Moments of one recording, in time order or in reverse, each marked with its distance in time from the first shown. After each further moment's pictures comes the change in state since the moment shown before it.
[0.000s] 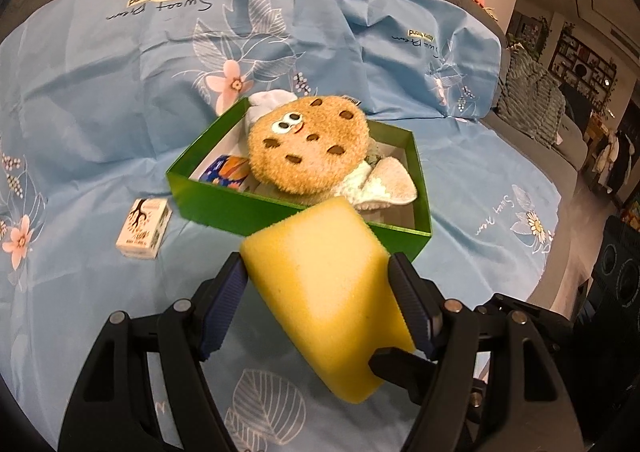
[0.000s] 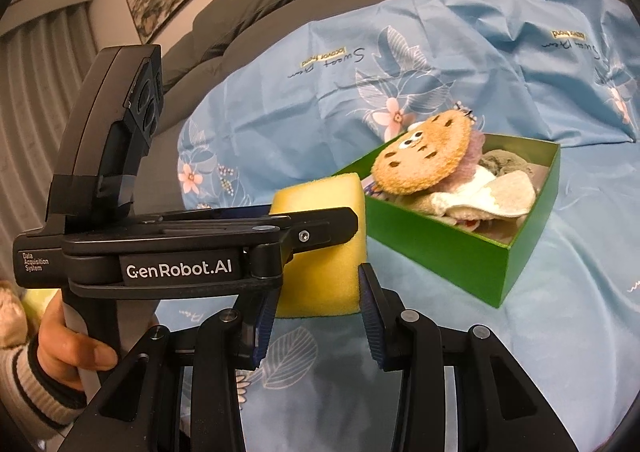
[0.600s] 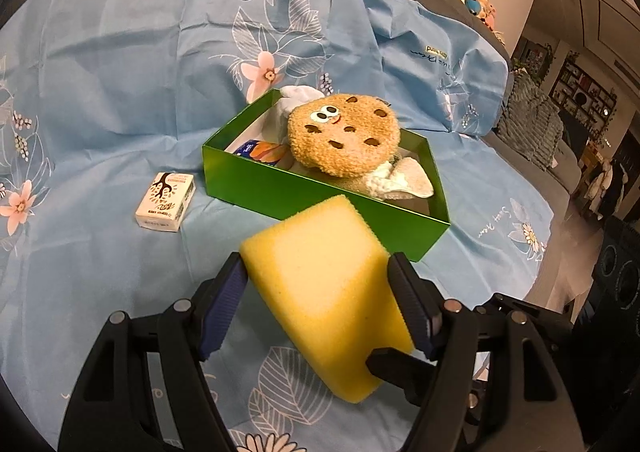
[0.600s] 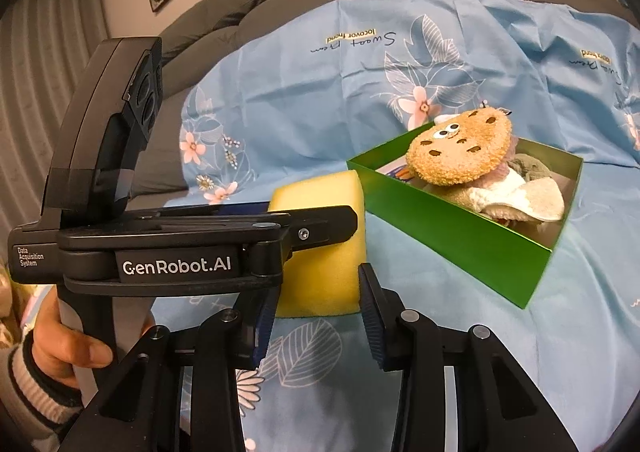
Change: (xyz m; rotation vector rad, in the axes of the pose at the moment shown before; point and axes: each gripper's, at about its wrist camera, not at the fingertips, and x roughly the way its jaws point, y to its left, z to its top) left arm -0.020 0.040 -0.028 -0.081 -0.031 -0.036; right arm 0.021 0.044 -0.008 -0.093 0.071 -0.040
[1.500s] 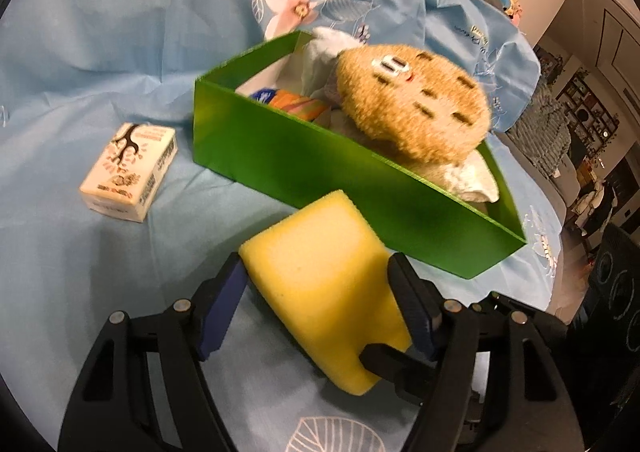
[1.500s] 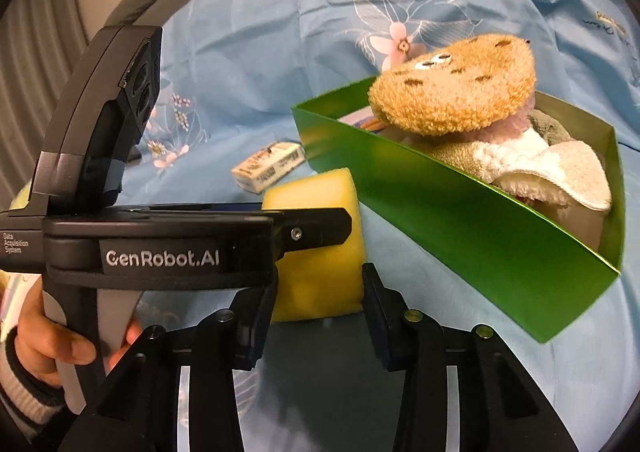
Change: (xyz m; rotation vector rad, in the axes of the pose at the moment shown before) left arm 0.085 0.057 0.006 -0.115 0.112 -0.086; right arm 0.085 -0.037 -0.003 0.007 0.136 -0.074
